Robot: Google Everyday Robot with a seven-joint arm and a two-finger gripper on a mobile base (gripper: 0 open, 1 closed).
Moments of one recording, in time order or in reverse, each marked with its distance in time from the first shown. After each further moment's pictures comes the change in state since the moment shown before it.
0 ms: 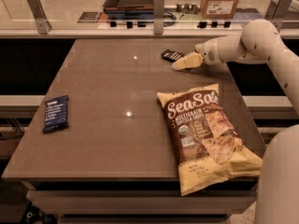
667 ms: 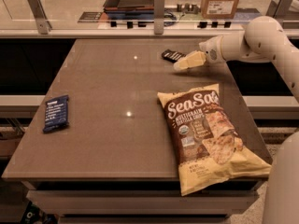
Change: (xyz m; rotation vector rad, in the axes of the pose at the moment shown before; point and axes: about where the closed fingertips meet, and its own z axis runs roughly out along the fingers) arm -0.006 0.003 -0.014 0.035 0.004 -0.008
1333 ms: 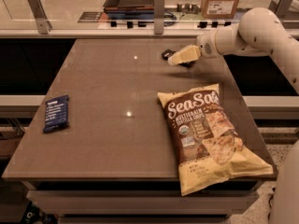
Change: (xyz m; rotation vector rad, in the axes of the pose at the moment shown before) arm -0.029 0.016 -0.004 0.063 0.007 -0.016
